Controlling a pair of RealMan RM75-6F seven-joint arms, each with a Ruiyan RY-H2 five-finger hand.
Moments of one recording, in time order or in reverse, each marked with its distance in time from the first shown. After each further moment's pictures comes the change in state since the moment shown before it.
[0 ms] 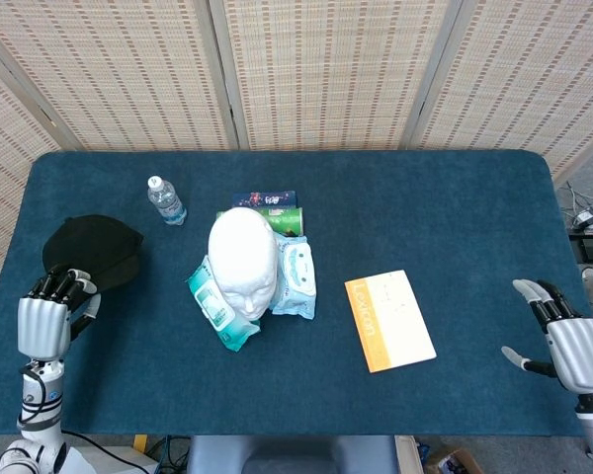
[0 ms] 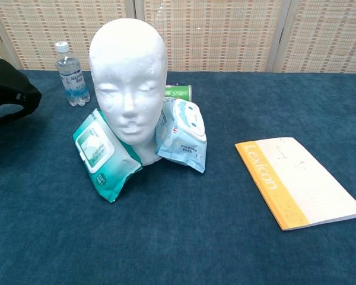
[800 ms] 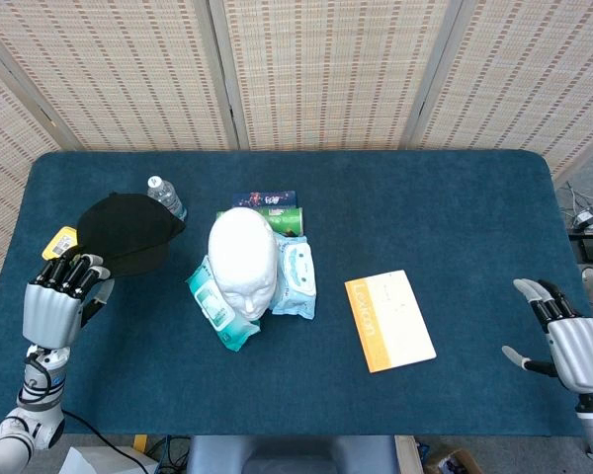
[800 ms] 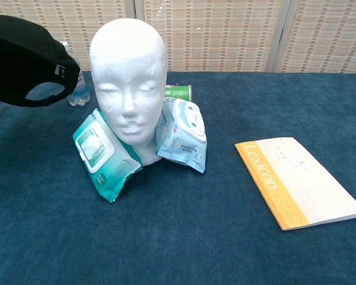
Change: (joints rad) left arm -0.117 0.099 0.003 -0.111 0.087 0.121 0.142; right arm 0.000 0.001 0.002 -0.001 0.003 -0.001 0.002
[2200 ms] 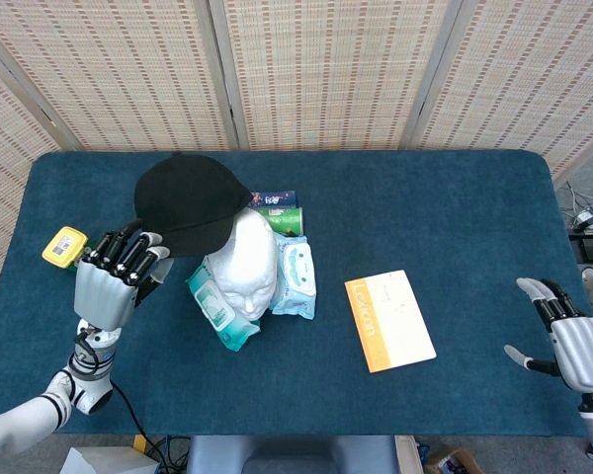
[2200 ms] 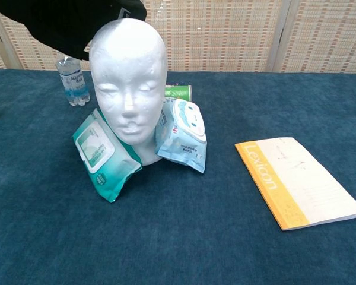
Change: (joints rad) left arm -0.224 0.076 -0.064 -0.383 0.140 -0.016 0.296; right arm -0.001 0.009 0.002 0.001 0.004 0.001 0.022
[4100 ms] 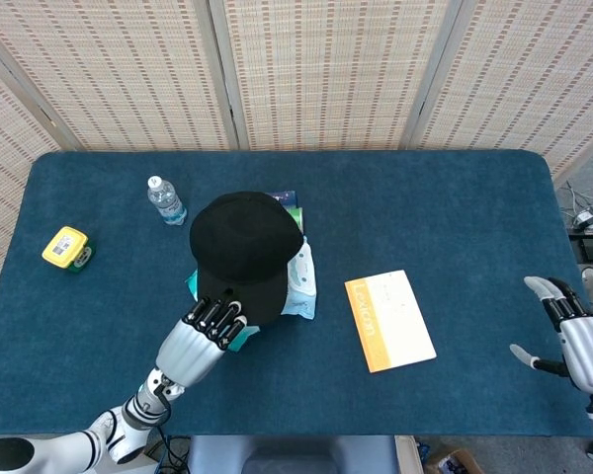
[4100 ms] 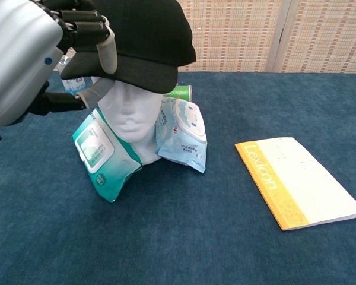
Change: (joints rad) left arm 0.079 -0.180 0.161 -0.091 0.201 -0.126 0.317; right arm -0.007 0.013 0.003 0.010 -0.002 0.015 0.041
